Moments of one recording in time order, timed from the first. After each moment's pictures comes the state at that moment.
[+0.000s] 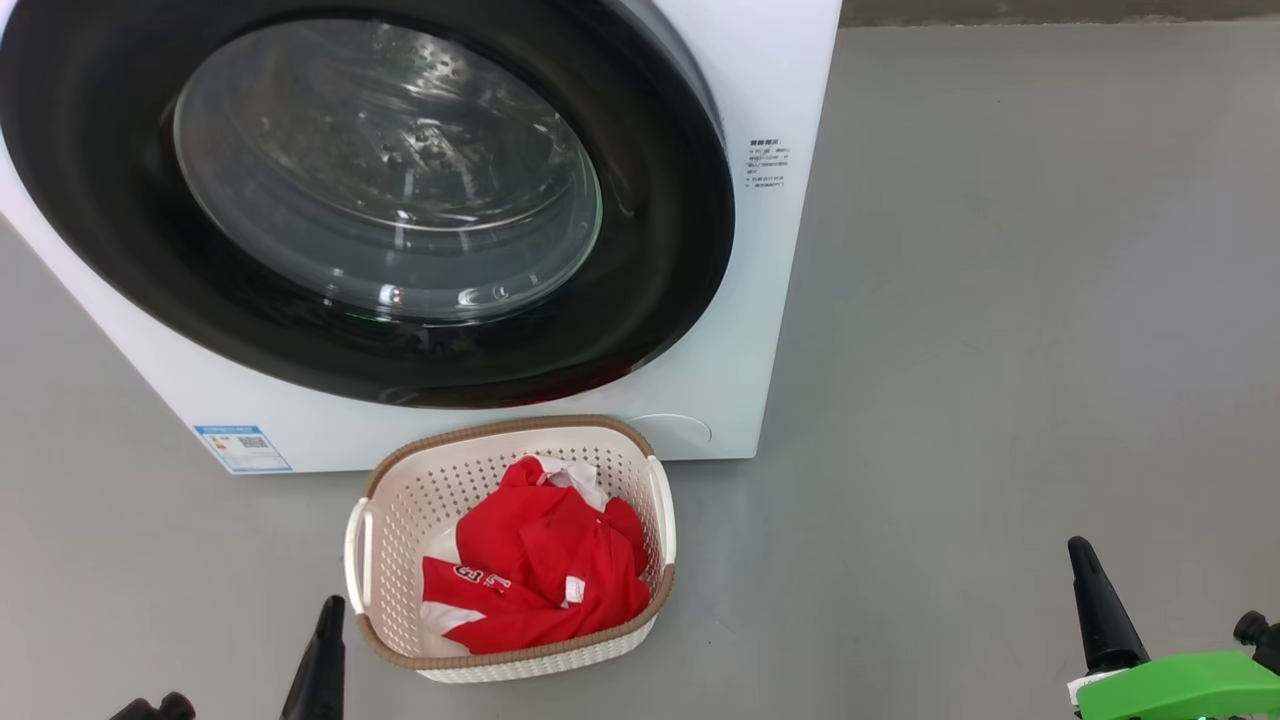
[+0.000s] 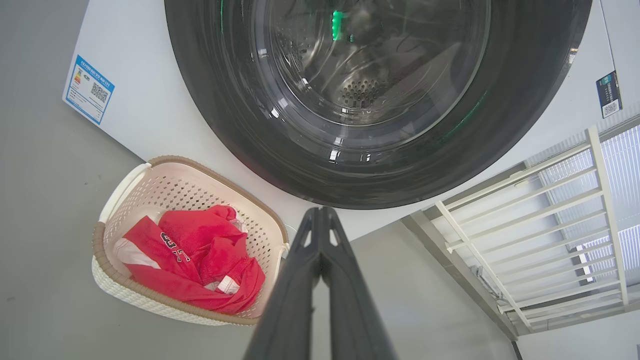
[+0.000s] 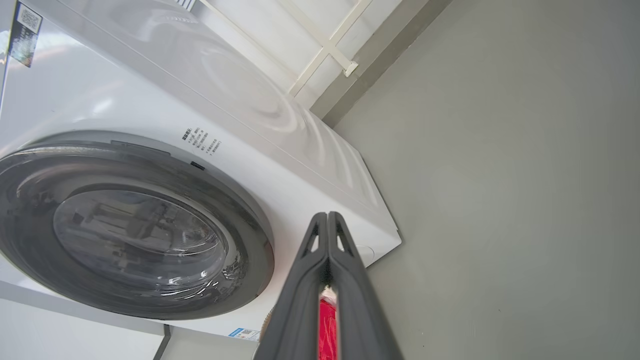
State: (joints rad) left arm 0.01 0.05 0.00 0.24 -0.96 -0.12 -0.10; right arm 0.05 -0.04 -0.11 0.27 1.01 0.13 -0.09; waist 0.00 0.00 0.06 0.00
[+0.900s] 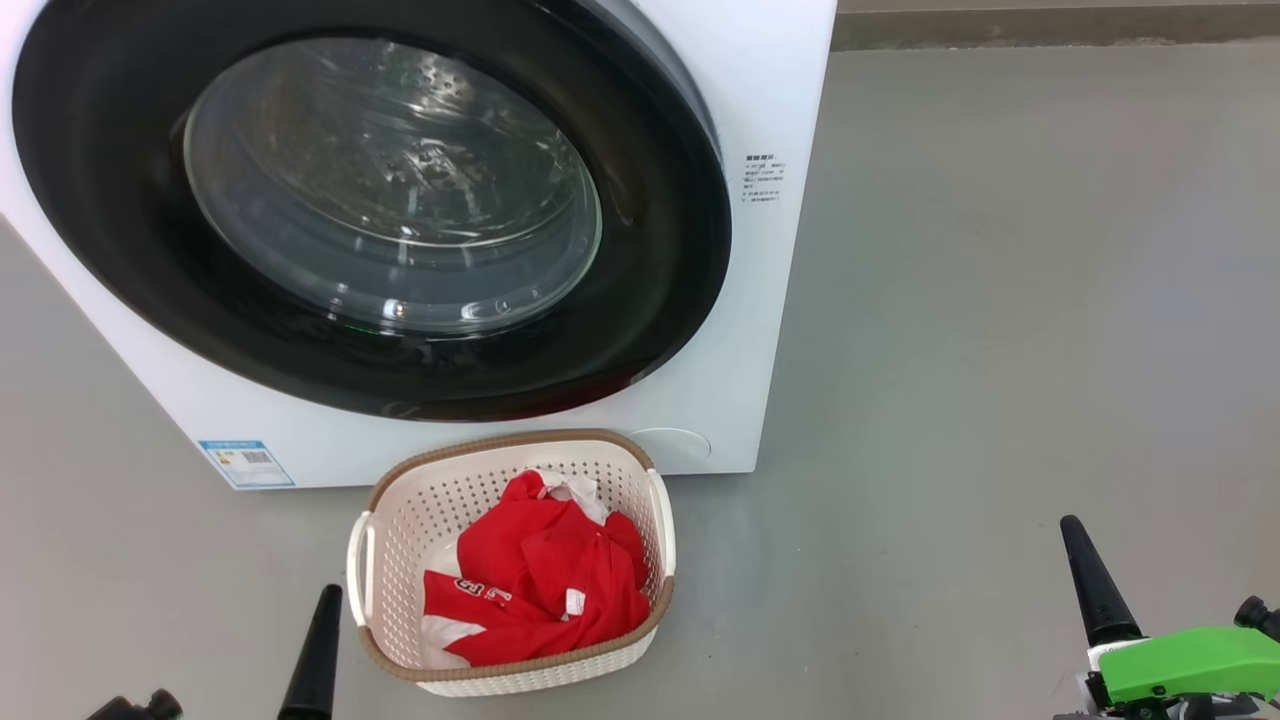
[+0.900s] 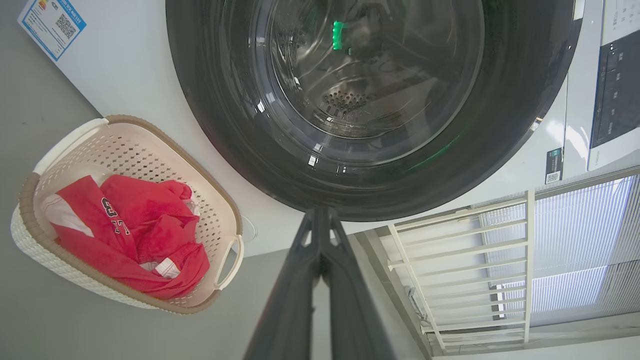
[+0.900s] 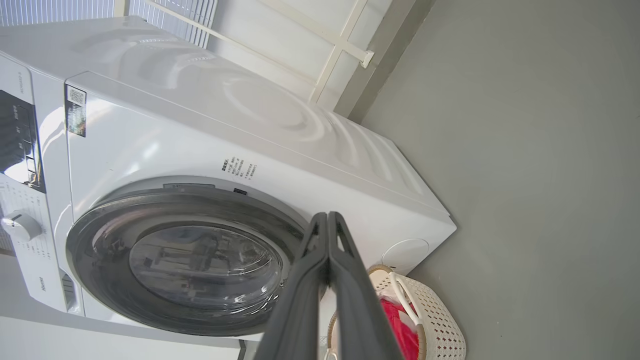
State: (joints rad) left arm -0.01 0.05 0.02 0.25 -1.24 -0.12 -0.03; right arm 0.01 -0.04 -0.11 0.27 1.26 0.13 -0.01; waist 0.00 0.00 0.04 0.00
